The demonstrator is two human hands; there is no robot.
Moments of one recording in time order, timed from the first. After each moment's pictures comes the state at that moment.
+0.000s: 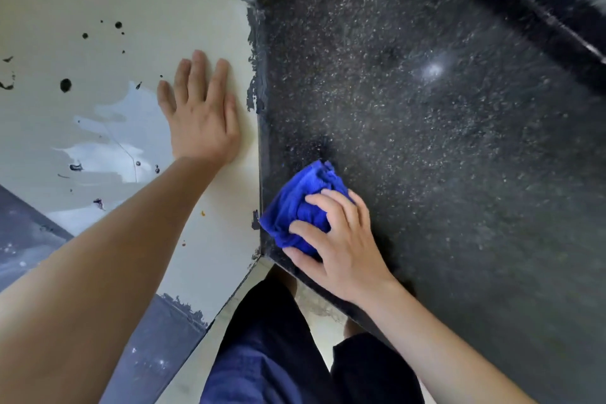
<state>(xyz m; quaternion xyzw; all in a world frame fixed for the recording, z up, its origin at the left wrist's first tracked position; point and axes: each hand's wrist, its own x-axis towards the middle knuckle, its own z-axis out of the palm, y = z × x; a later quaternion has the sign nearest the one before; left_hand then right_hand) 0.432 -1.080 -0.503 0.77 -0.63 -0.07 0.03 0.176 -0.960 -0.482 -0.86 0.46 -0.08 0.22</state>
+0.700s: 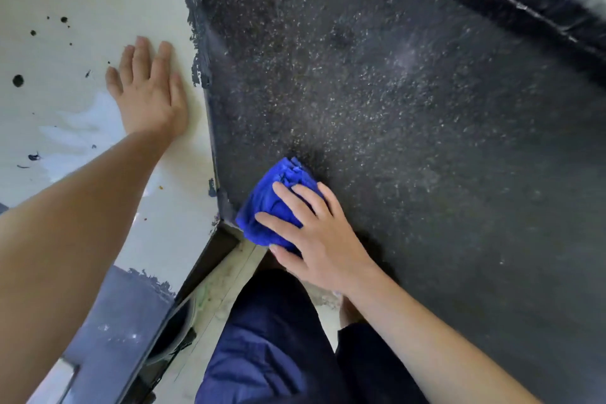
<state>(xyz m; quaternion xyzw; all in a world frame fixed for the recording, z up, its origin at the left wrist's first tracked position) 0.429 -1.078 -0.502 0.78 -0.62 -0.07 0.03 0.129 -0.907 -0.481 -0.88 0.43 -0.02 0.21</state>
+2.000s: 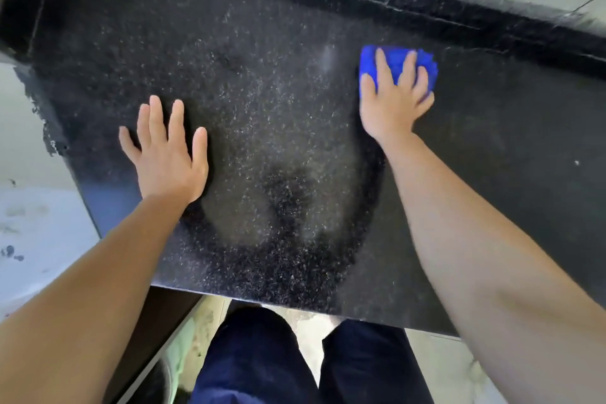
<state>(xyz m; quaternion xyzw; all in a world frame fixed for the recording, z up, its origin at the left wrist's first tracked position) 0.229 -1.050 -0.504 0.68 -0.73 -0.10 0.03 -0.114 -1.050 -0.494 -0.42 0.89 -0.07 0.14</state>
